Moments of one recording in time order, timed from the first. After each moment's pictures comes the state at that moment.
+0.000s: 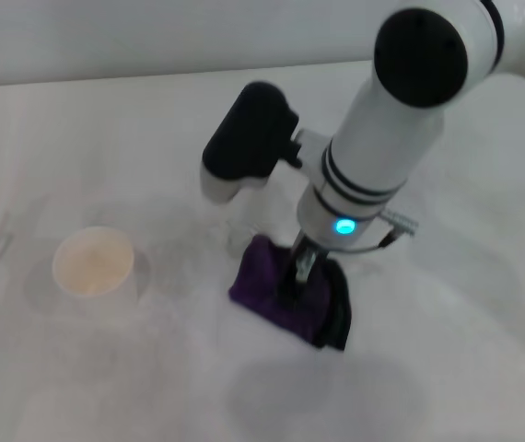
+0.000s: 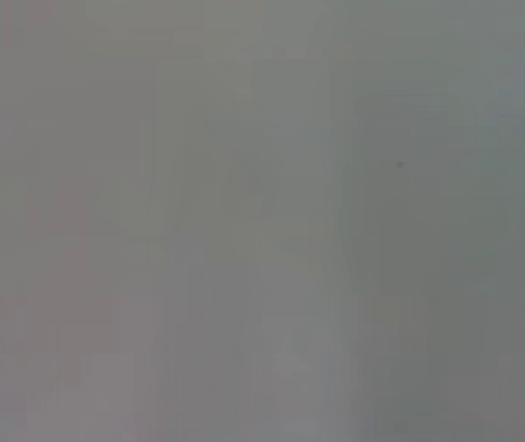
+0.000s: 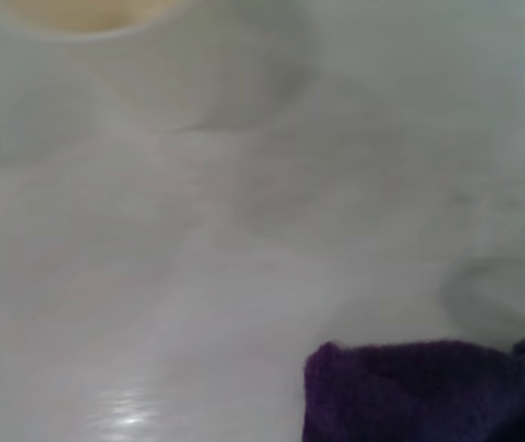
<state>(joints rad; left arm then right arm) -0.27 -2.08 1.05 0.14 0.62 1.36 -0.26 0.91 2.03 -2.03 -0.94 0.81 1.21 -0.32</state>
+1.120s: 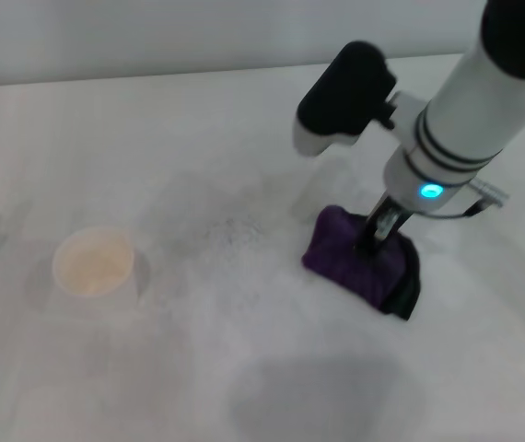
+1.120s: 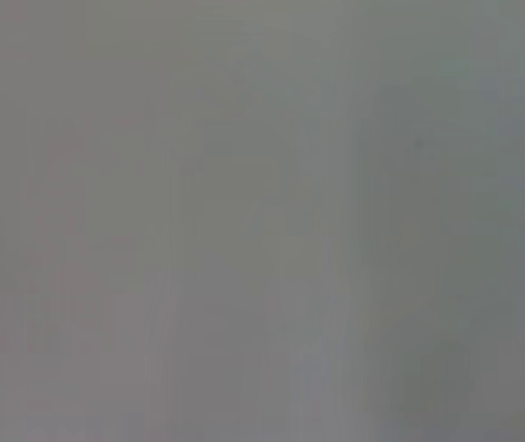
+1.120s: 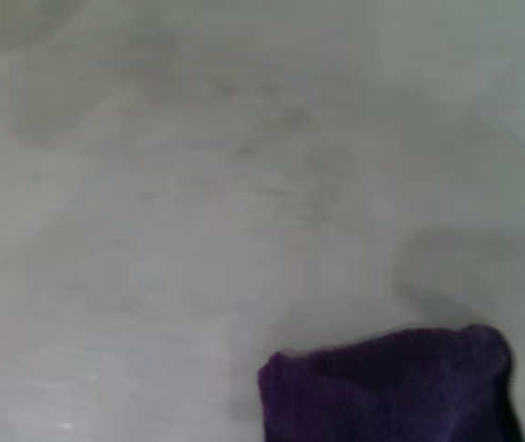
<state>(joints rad) -0.27 -2.07 1.04 0.13 0.61 1.33 -0.26 0.73 2.01 -1.78 -1.11 0.53 1.36 -0.34</state>
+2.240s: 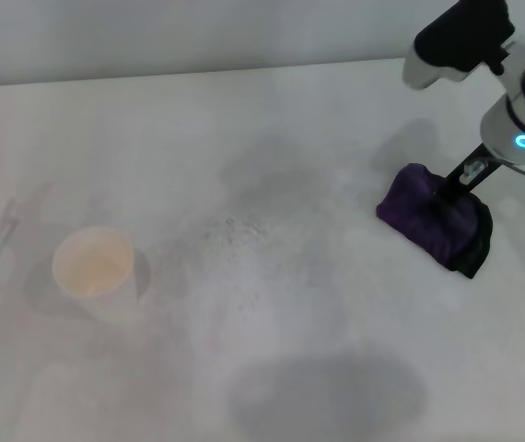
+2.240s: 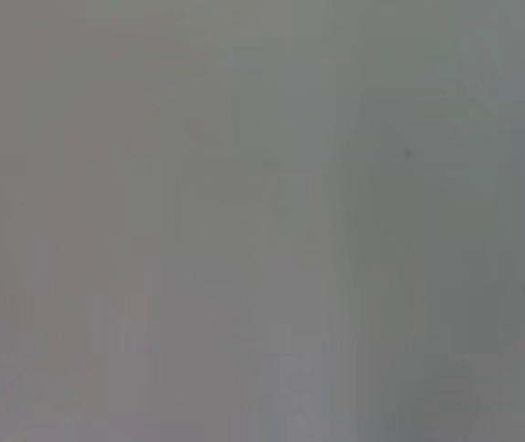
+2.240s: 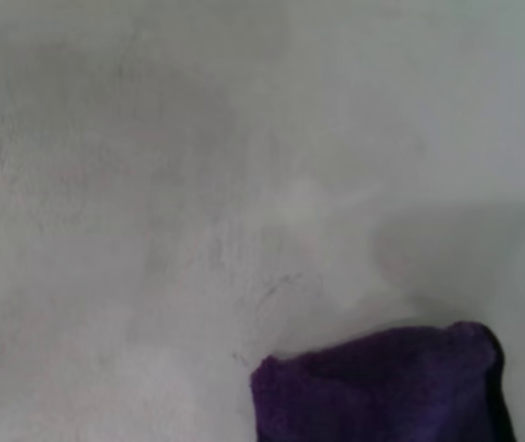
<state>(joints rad) -0.31 -2.07 1.04 0.13 0.61 1.30 -0.26 0.70 2.01 -1.36 -0.98 0.37 1.34 -0.52</state>
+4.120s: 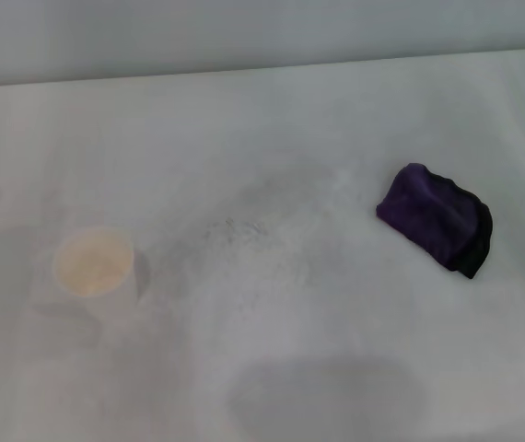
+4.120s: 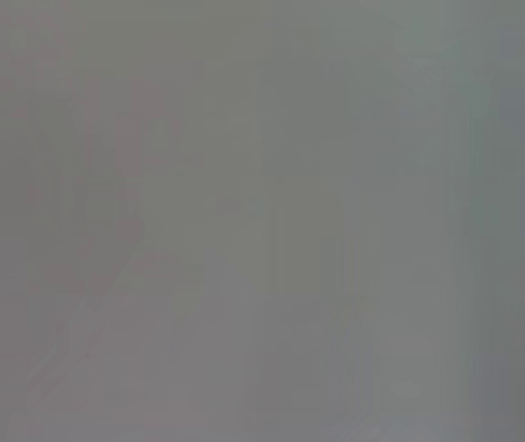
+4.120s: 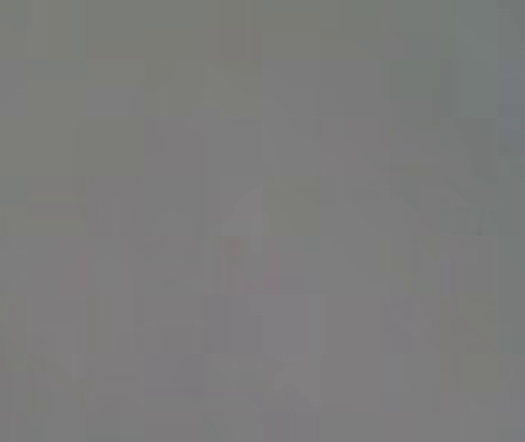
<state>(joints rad) -0.33 -2.08 1.04 0.10 0.46 1.24 -0.21 0.31 2.00 -0.32 -0.31 1.87 1.22 -2.50</state>
